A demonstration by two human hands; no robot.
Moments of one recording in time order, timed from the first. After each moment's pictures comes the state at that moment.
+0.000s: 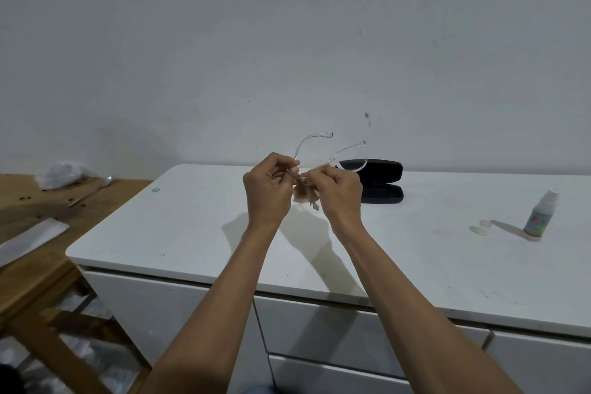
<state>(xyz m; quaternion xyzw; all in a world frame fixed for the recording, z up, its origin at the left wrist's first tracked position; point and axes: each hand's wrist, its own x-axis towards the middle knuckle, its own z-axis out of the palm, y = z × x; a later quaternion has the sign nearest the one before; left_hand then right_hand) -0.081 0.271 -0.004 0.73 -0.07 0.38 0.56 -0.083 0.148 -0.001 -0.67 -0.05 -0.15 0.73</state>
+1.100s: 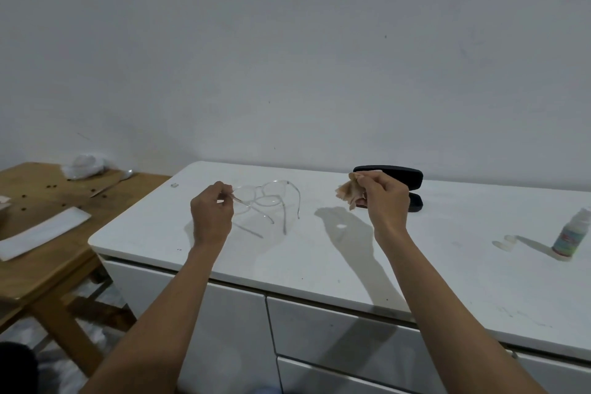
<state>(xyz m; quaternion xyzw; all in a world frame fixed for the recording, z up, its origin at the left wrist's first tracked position) -0.069 0.417 -0.069 0.80 0.06 0.46 0.39 -0.071 0.111 -0.011 -0.64 -0.01 -0.16 0.75</state>
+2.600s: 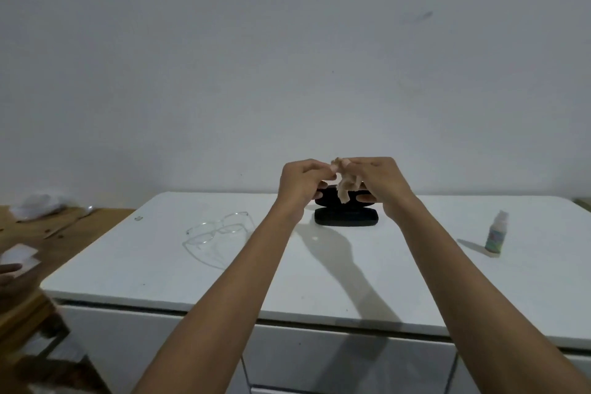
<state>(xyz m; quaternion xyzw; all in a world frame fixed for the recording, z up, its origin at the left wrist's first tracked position) -0.072 0.194 0.065 0.74 -0.04 0.08 0.66 -0.084 0.032 0.073 -0.78 -0.07 -0.07 0.62</state>
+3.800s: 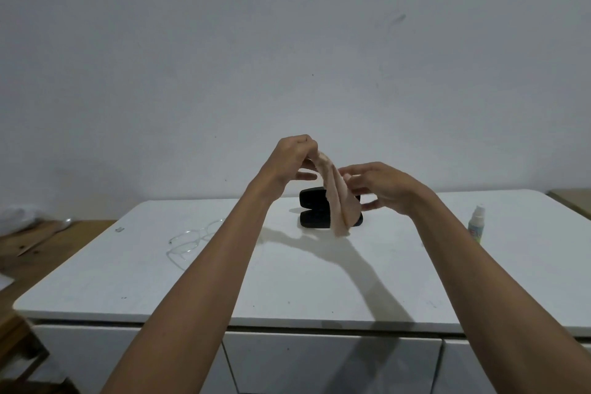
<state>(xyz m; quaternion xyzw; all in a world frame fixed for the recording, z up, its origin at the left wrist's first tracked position) -0.067 0.190 0.115 0.77 -0.17 0.03 0.62 -0.065 -0.020 0.073 -0.81 -0.11 0.08 0.57</state>
